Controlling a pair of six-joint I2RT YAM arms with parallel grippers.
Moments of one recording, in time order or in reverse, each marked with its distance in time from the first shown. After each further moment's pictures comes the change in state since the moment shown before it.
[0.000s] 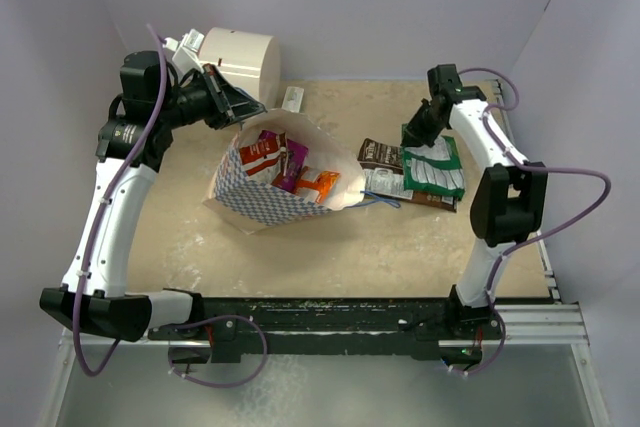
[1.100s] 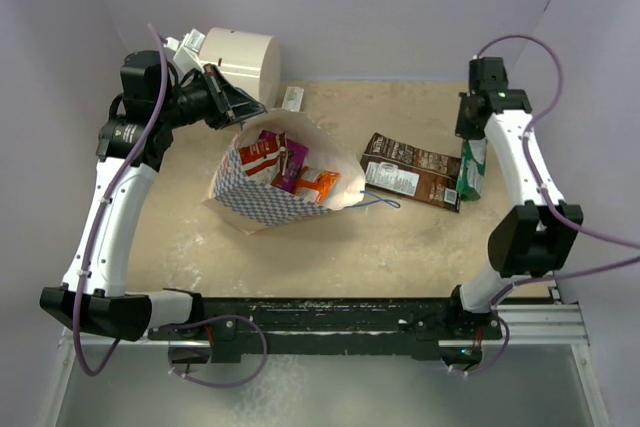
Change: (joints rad) left arm -0.001 0.002 0.001 -0.001 0.008 0.011; right arm -0.138 -0.277 -0.063 0.004 0.365 -0.568
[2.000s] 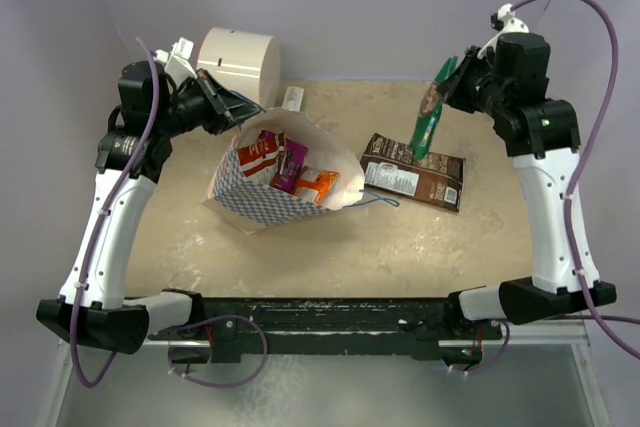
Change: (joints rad) left arm 0.000 -0.066 -0.088 0.058 -0.098 -0.148; right arm 0.237 -0.231 0.357 -0.059 -0.277 0.299
